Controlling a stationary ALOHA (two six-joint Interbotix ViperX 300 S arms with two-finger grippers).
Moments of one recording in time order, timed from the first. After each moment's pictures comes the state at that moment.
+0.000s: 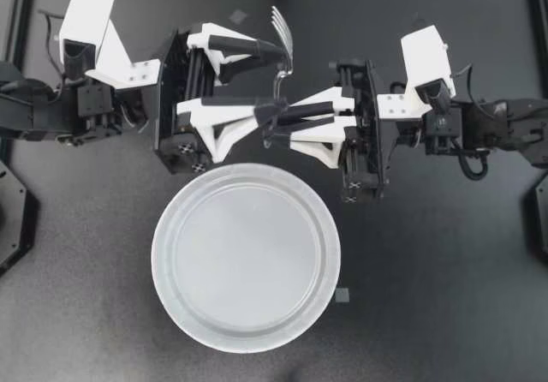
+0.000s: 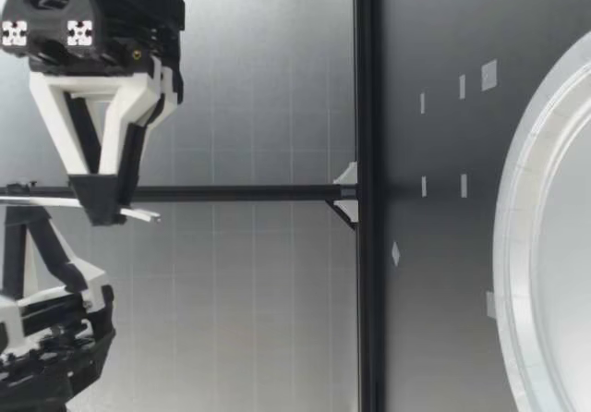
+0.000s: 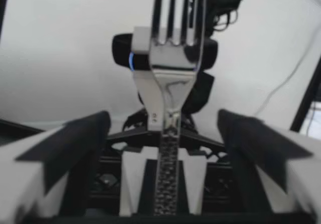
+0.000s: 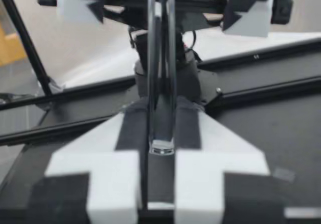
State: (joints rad) left arm 0.19 -0.17 0.75 0.17 -0.85 -0.45; right arm -0.19 -0.09 0.79 -0.26 -0.75 0.40
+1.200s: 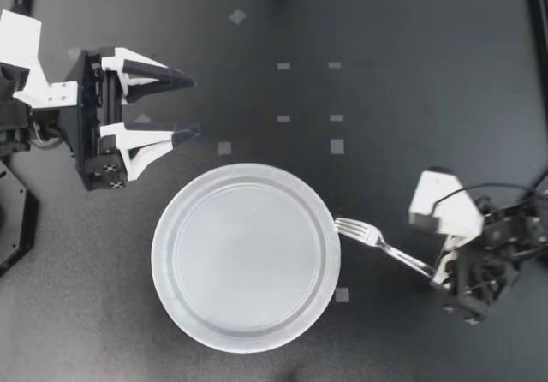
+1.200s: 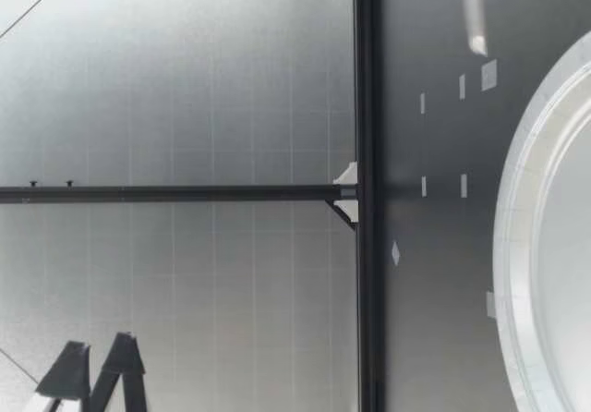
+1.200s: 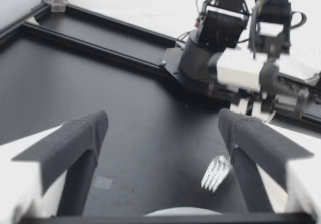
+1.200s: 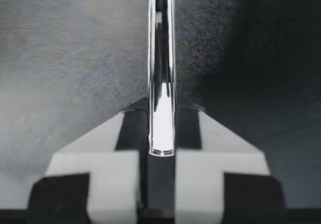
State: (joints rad) left arm 0.20 -0.53 1.02 0.14 -0.44 -0.39; right arm 0.23 -0.26 1.01 0.17 0.47 0.53
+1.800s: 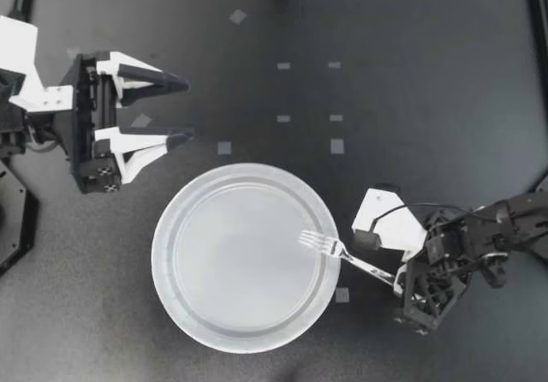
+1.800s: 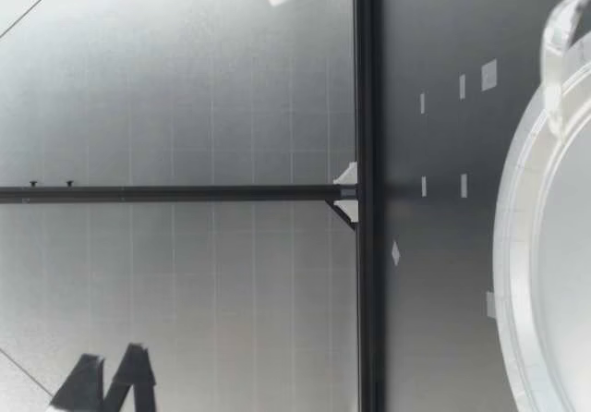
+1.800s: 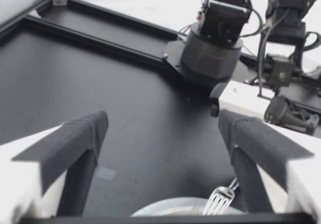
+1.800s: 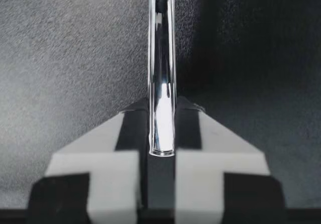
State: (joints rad) left arm 0.20 -0.55 1.06 0.14 -0.44 -0.38; right arm 0.22 -0.02 0.83 0.17 0.51 0.54
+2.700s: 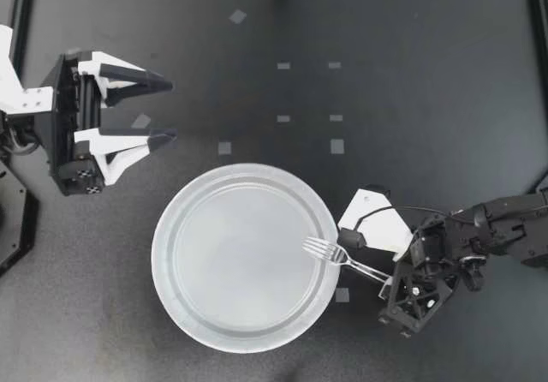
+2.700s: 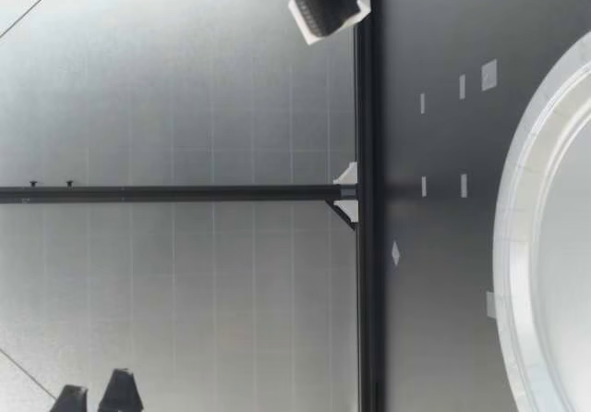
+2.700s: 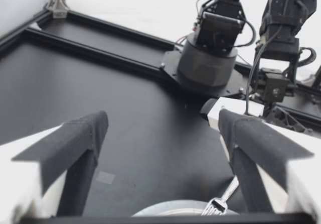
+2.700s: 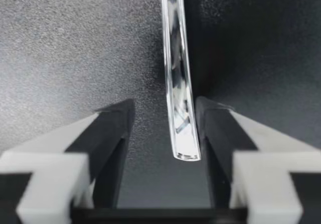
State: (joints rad) left arm 0.20 -0.62 1.10 0.14 -0.44 -0.38; right arm 0.21 0.04 0.75 0.19 0.60 0.60
